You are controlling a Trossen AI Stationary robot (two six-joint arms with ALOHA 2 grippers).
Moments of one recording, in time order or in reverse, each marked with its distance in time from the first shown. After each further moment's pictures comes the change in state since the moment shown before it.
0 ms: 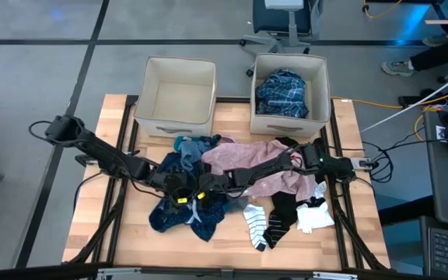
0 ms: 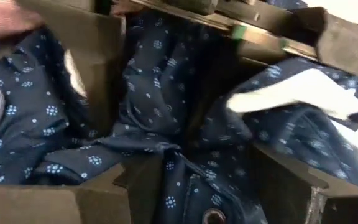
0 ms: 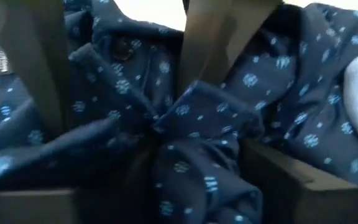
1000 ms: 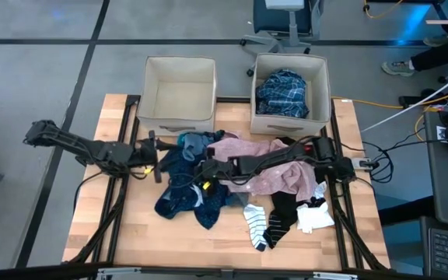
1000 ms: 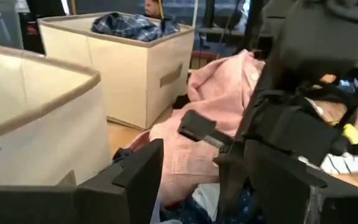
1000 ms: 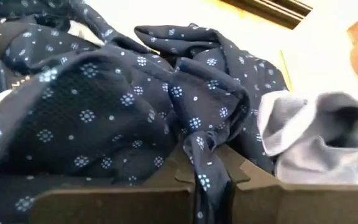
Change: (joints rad) left arm 0.095 -0.772 -0.300 0.304 -0.426 0.367; right arm -0.050 -0.213 -0.014 -0.147 0.084 -0.257
